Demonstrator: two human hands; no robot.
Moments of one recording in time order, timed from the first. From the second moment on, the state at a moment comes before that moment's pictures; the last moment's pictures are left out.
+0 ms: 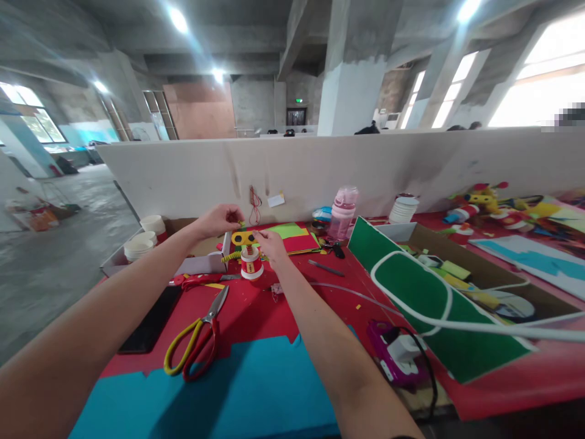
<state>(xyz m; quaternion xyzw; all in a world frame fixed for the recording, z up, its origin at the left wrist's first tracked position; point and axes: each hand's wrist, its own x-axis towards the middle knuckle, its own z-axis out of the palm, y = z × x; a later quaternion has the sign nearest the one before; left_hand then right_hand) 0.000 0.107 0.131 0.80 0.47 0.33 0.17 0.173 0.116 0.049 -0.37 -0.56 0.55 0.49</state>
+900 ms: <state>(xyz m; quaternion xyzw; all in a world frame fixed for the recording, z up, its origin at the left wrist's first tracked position) 0.031 0.098 0.141 0.87 0.46 0.13 -0.06 0.174 0.117 0.048 -0.36 -0.51 0.60 0.51</state>
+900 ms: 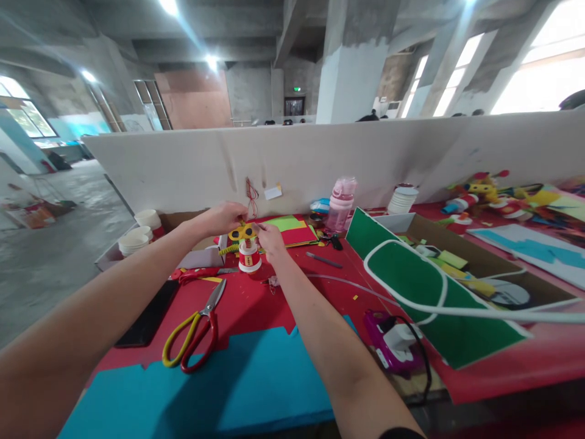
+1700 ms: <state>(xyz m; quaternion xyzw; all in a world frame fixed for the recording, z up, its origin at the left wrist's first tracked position) 0.039 0.094 0.149 0.84 0.54 0.10 -0.01 0.174 0.113 0.047 -0.34 -0.45 0.64 0.52</state>
